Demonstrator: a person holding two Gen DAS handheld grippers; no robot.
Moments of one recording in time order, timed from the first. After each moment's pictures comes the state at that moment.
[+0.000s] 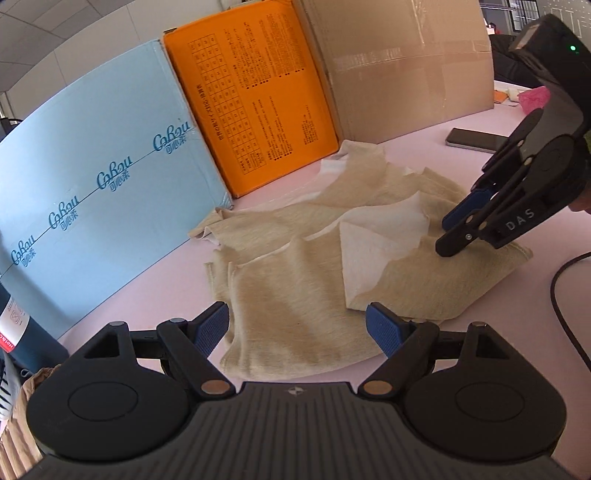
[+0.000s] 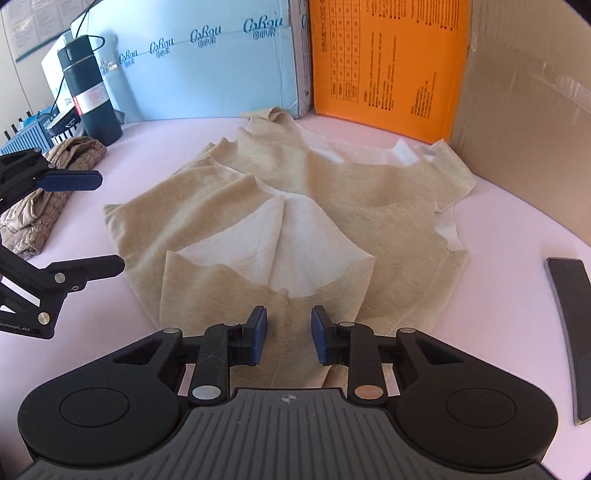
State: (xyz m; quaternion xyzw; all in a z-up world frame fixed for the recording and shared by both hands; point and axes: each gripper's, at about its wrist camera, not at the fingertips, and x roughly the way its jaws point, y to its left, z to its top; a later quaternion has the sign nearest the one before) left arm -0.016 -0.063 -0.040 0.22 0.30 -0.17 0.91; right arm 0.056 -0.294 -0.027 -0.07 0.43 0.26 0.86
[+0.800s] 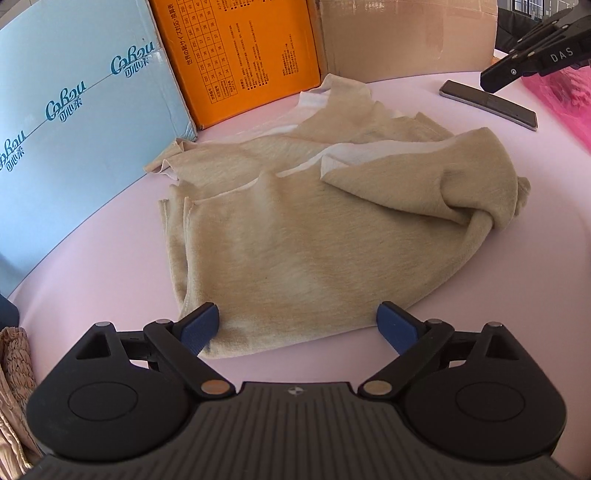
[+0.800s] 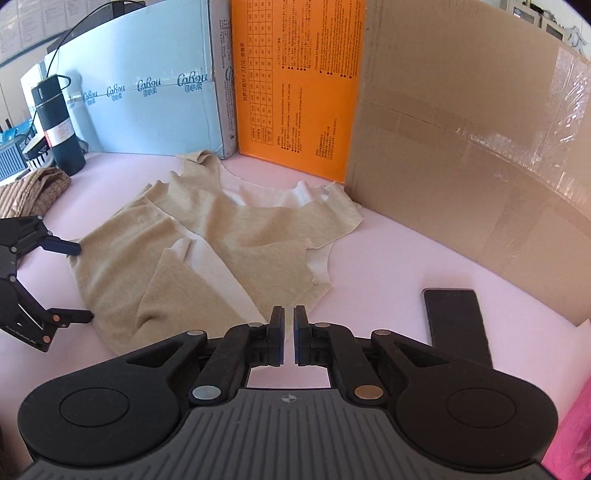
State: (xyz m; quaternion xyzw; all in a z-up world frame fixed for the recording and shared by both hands) left arm 0.011 -0.060 -0.065 0.19 0.41 -0.19 0.87; right arm 0.065 -0.381 0.037 -0.08 0.41 0.21 0.88
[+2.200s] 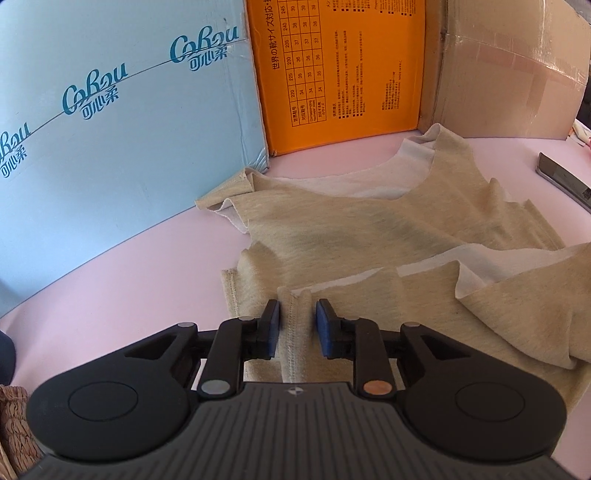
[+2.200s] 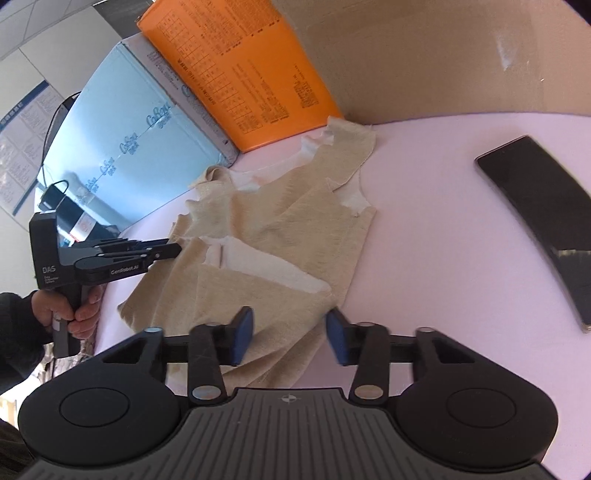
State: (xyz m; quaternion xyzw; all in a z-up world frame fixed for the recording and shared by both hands) left arm 0.132 -0.029 -0.060 0.11 0.41 -0.14 0.90; right arm 0.071 -0.407 -0.023 0.18 0.44 0.25 0.84
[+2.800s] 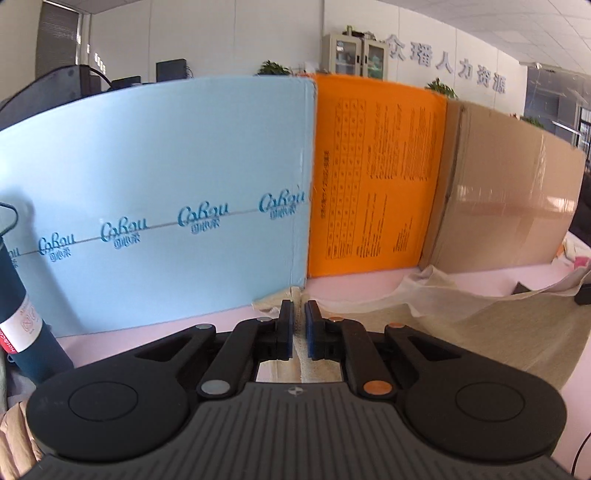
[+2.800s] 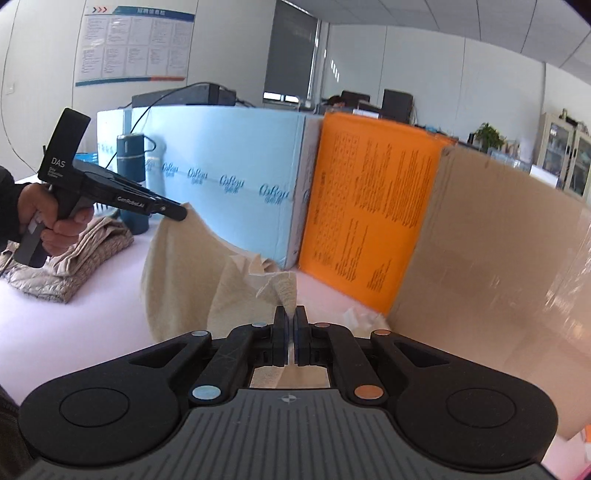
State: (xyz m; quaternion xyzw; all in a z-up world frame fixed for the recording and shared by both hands) left arm 0.076 0.019 0.053 0.00 0.25 -0.09 0.96; right arm 0.030 -0.352 0.102 -0.14 0.20 0.29 0.92
